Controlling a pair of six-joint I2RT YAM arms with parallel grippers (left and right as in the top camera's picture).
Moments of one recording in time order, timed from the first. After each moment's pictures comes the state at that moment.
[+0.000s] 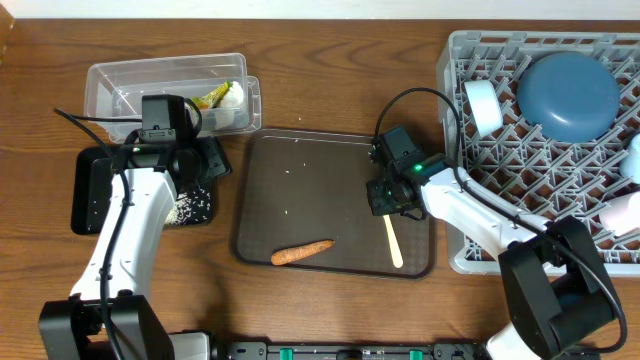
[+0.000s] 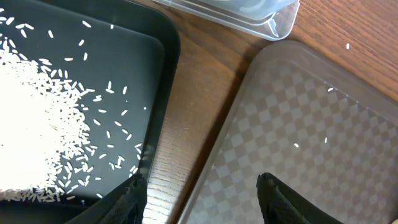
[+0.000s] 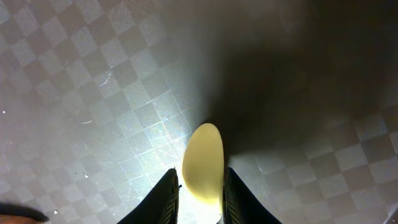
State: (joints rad) left arm 0.06 1.49 1.06 -0.73 0.12 -0.36; right arm 0.51 1.77 1.04 -0.58 -0.08 0.32
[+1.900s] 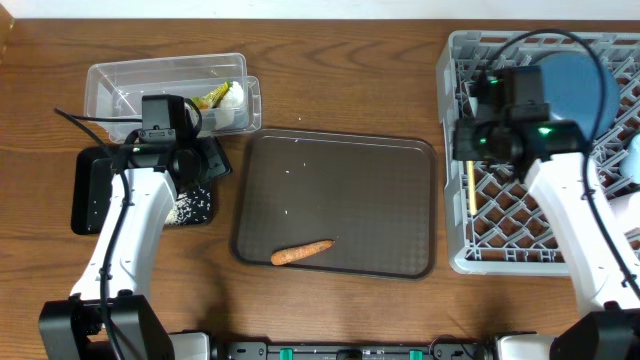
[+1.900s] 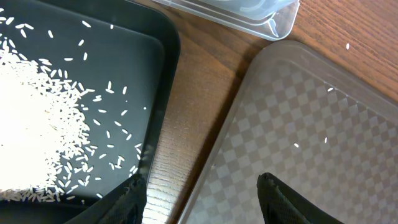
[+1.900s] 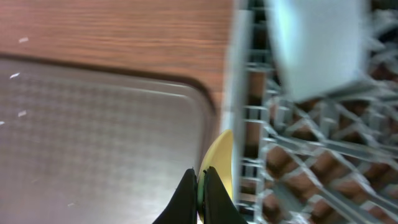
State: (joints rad) left arm 0.06 1.49 1.06 -0.73 0.12 -0.36; right arm 0.10 1.52 1.27 -0.81 -0.08 0.14
